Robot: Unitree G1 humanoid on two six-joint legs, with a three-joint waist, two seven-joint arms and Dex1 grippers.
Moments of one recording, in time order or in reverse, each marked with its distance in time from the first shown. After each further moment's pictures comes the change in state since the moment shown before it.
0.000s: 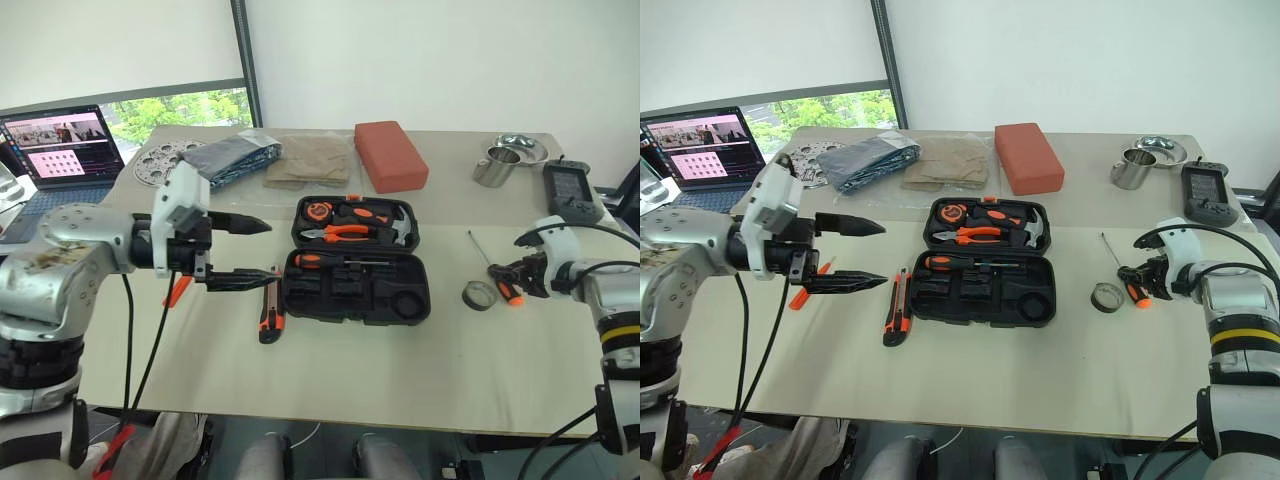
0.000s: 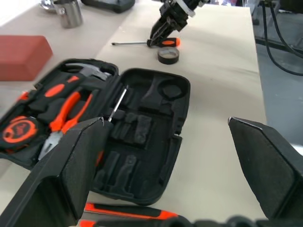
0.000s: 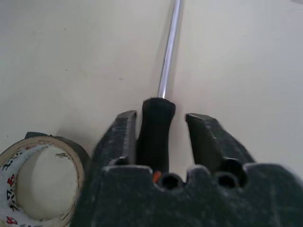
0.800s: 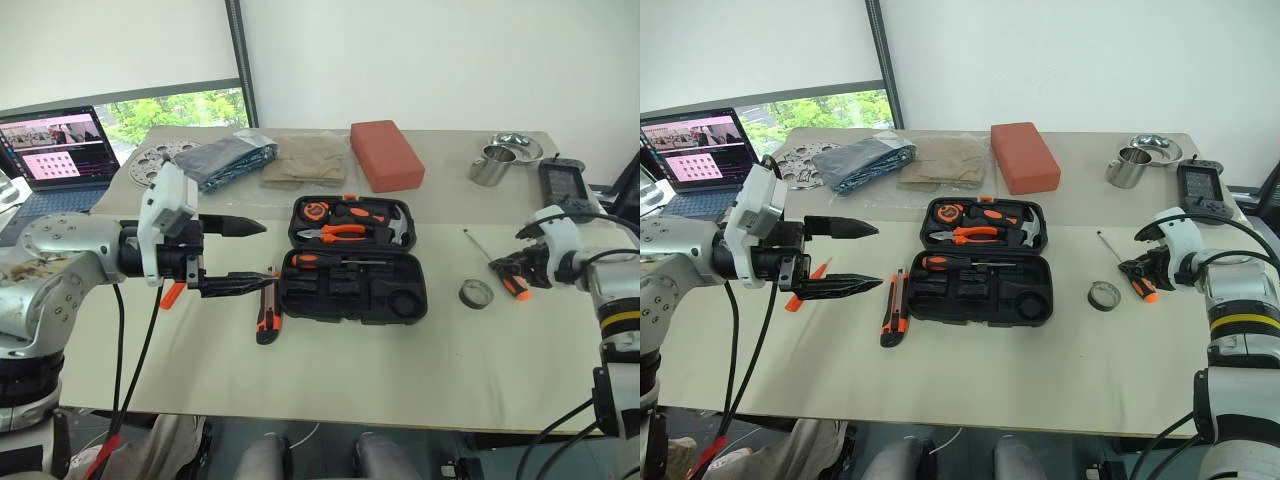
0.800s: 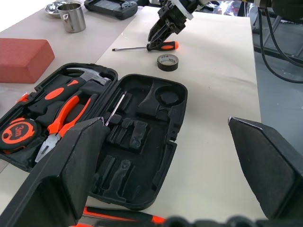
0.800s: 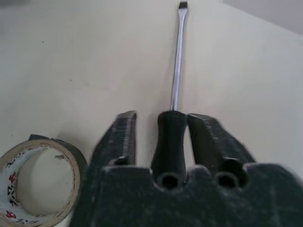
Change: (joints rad) left arm 0.053 0.047 0.025 -0.039 -0.117 0.005 0.088; right arm -0.082 0.005 0.001 0.076 -0.065 -0.060 0.082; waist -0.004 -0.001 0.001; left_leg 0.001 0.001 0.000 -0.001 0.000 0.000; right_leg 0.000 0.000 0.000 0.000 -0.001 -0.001
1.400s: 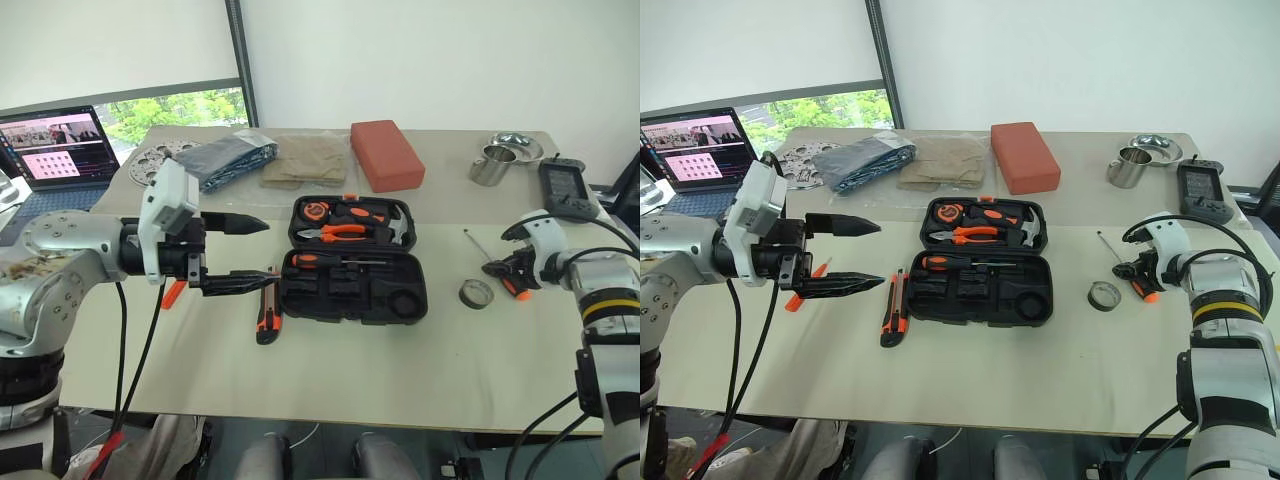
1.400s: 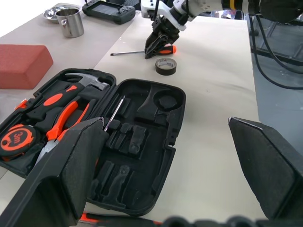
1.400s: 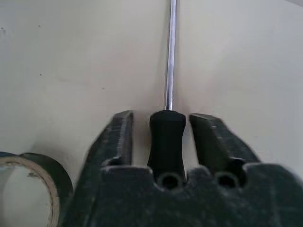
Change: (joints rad) left arm -0.013 0.009 -0.005 -0.016 -0.034 0.001 0.010; right arm -0.097 0.061 0.021 0.222 -0.081 -0.069 -0.073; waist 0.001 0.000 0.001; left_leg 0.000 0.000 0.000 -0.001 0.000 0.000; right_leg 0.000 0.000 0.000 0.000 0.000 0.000
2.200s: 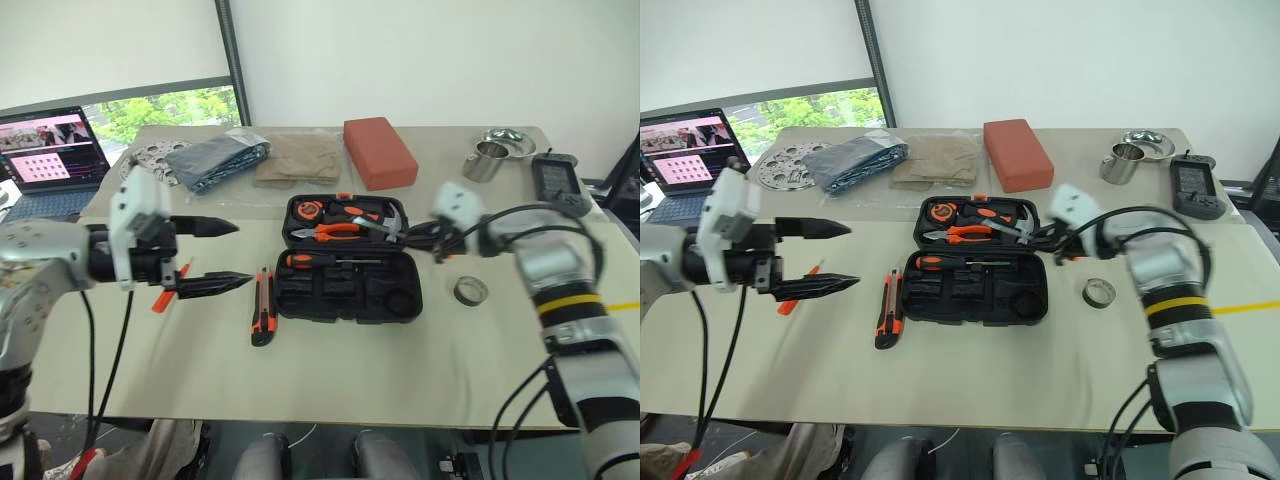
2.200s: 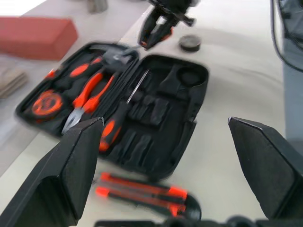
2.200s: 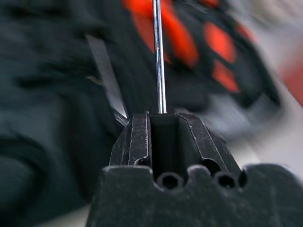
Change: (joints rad) left arm 0.185 0.119 0.150 0.021 0.035 -0.043 -0.003; right arm 0.043 0.175 0.223 -0.576 -0.016 -0.288 0.323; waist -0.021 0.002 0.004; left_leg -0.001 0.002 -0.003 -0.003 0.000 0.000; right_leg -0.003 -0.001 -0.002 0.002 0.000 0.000
